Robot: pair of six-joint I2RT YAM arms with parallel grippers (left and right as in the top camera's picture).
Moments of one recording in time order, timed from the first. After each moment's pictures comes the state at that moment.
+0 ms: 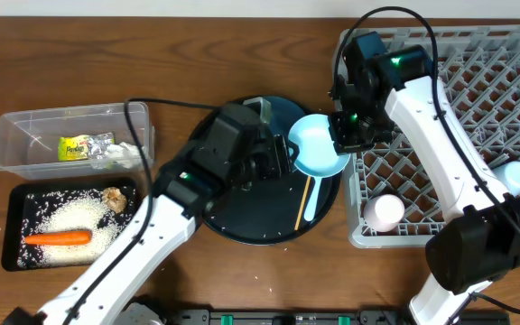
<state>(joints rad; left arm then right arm) -0.60 1.34 1.08 -0.51 0.26 -0.75 0.33 1.88 1.78 -1.46 -0.21 0.14</state>
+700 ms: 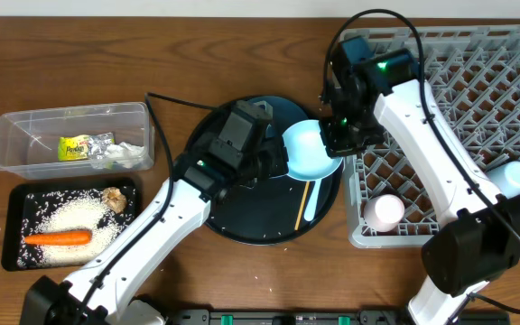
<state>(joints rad) -0.60 1.43 1.08 -0.50 0.23 -0.77 0.38 1.88 1.77 -1.45 -0.16 0.16</state>
